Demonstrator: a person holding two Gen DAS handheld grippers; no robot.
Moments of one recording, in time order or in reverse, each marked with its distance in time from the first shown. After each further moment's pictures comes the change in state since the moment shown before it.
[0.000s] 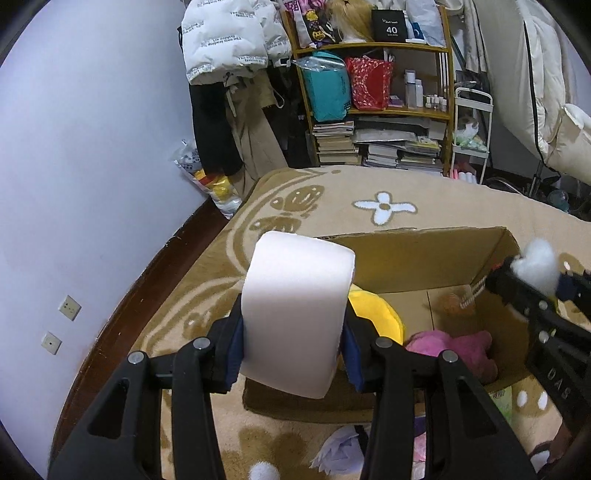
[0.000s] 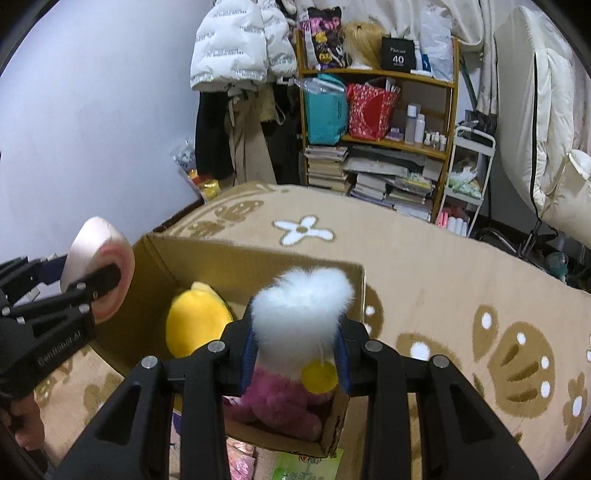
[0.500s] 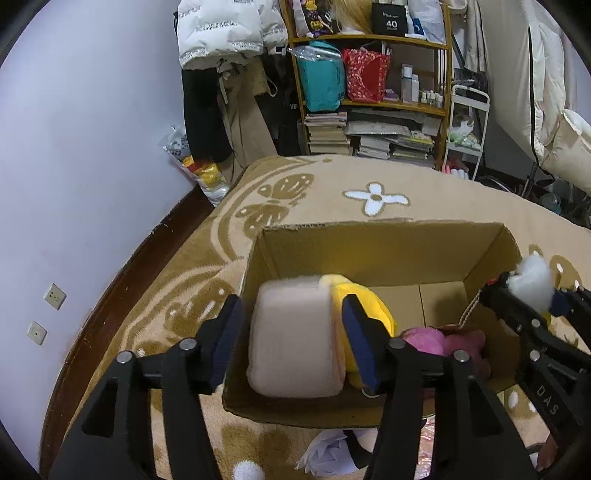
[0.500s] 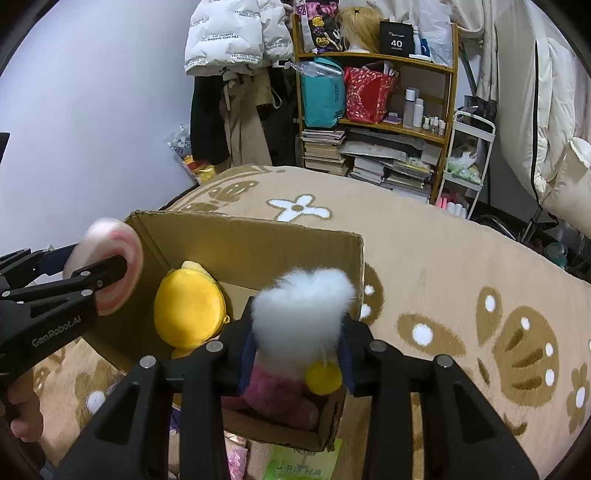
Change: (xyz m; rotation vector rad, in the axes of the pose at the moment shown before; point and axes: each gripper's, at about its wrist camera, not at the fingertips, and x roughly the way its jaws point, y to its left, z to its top) left arm 0.012 0.001 -0.005 -0.025 0.028 -0.049; right arm 0.011 -0.004 -0.011 0.007 0.050 -0.009
